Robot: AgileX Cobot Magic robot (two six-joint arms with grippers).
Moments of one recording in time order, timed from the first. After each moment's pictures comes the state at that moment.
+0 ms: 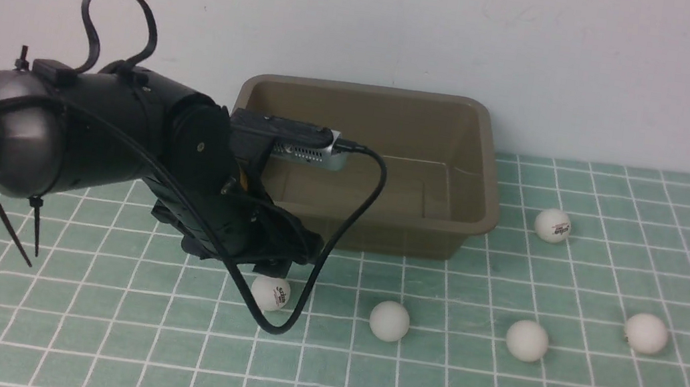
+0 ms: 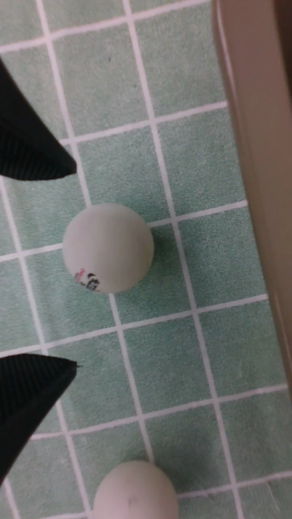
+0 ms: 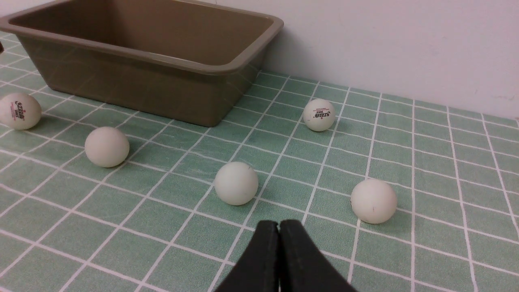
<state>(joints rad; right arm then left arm) 0.07 -0.01 0.02 0.59 0.44 -0.70 -0.47 1.79 -1.16 -0.10 0.61 -0.24</state>
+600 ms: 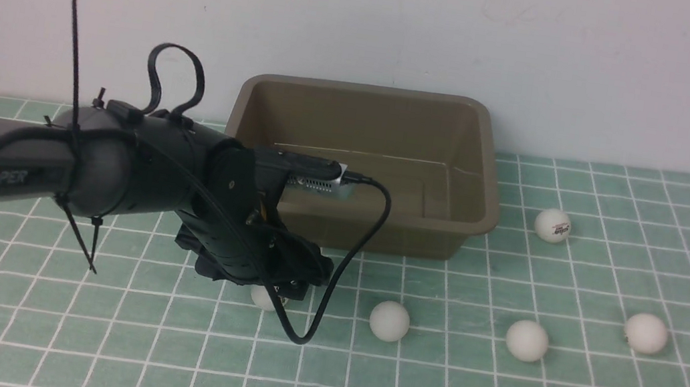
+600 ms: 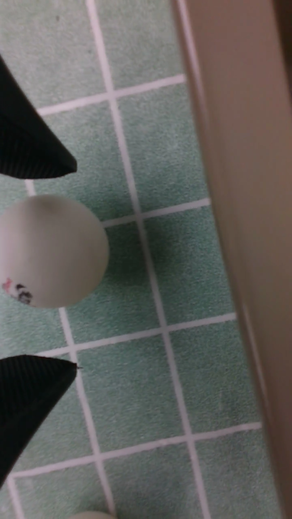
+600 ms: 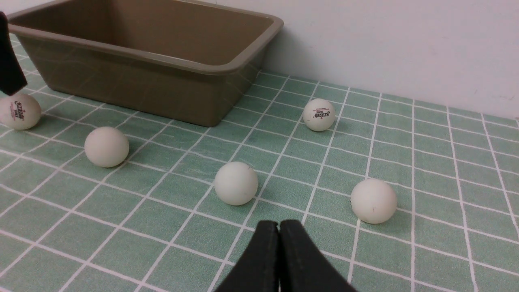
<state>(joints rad) 0.07 -0.01 0.02 0.59 0.44 -0.70 -0.47 1.89 -1.16 -0.10 0.50 -0.24</state>
